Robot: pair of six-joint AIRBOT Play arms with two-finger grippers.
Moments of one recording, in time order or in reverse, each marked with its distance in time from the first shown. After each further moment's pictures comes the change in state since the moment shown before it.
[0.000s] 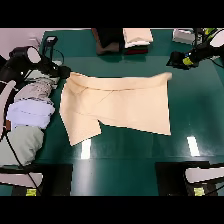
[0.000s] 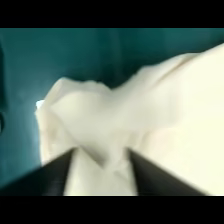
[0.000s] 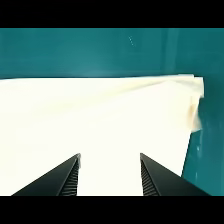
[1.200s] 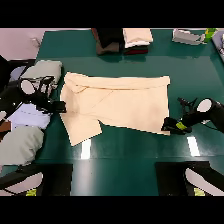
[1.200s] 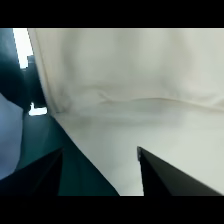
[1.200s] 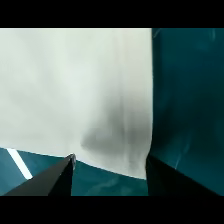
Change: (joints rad) left arm 0.058 0.300 -0.565 -0.071 -0.123 -0.033; right arm -0.006 0.477 -1.073 0.017 0.006 0.048
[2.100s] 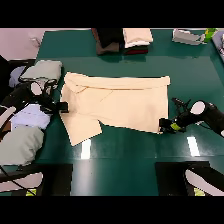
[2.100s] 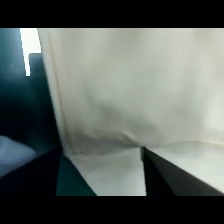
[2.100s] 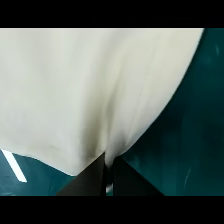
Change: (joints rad) left arm 0.008 -0.143 0.000 0.010 0.102 -0.026; right arm 0.085 0.002 -0.016 0.007 -0.066 0.023
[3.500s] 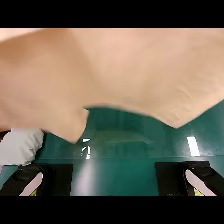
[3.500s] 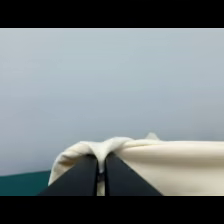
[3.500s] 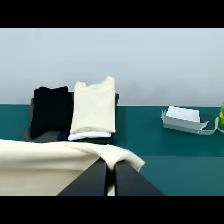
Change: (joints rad) left arm -0.003 0.612 1.056 0.000 -0.054 0.026; right arm -0.002 0.193 1.512 -0.322 0.268 -0.001
